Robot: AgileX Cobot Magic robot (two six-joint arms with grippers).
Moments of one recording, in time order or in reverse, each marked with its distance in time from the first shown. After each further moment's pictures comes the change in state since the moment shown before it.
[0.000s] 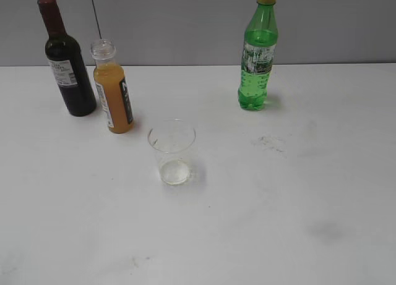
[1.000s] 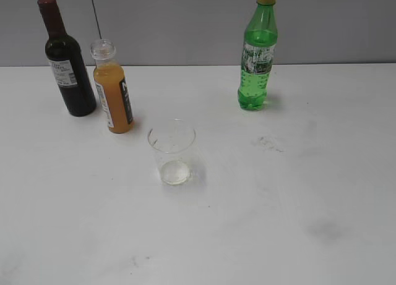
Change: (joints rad) left arm 0.000 0.000 0.000 0.000 0.000 0.000; right arm 0.000 -0.715 0.216 0.009 -0.072 0.040
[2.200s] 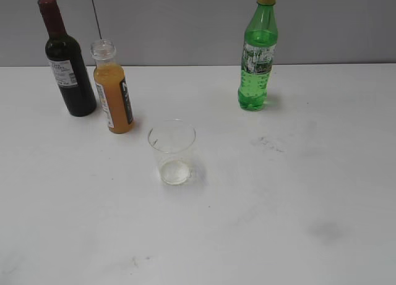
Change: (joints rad) left arm 0.000 0.000 0.000 0.000 0.000 0.000; right arm 0.000 -0.010 0.000 0.000 0.000 0.006
